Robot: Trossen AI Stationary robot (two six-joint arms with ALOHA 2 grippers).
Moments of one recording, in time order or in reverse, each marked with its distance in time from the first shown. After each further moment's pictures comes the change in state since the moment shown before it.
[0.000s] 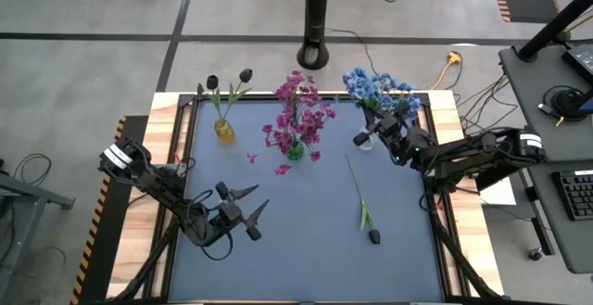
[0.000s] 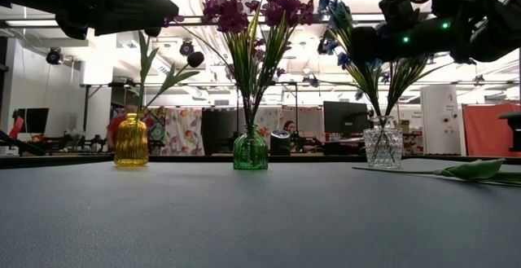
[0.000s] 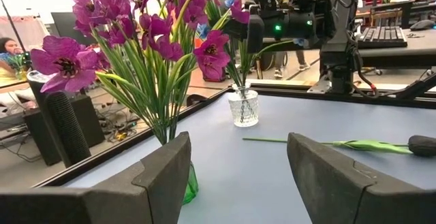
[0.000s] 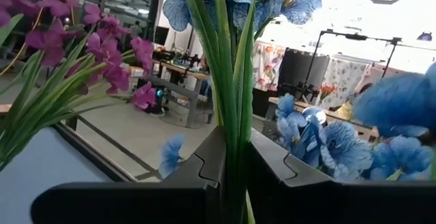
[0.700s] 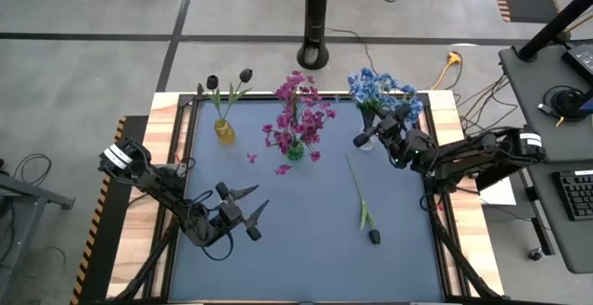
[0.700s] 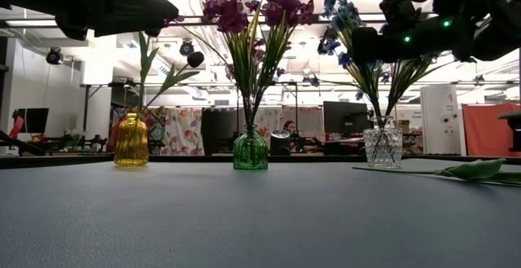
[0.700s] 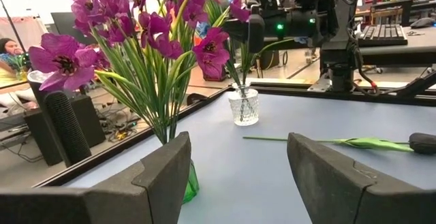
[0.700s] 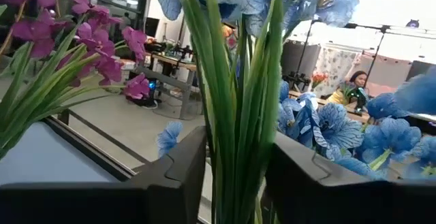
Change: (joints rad) left arm 0.000 0.000 0.000 -0.018 0.000 -0.012; right arm 0.042 -0.003 0.000 -0.026 0.090 0.024
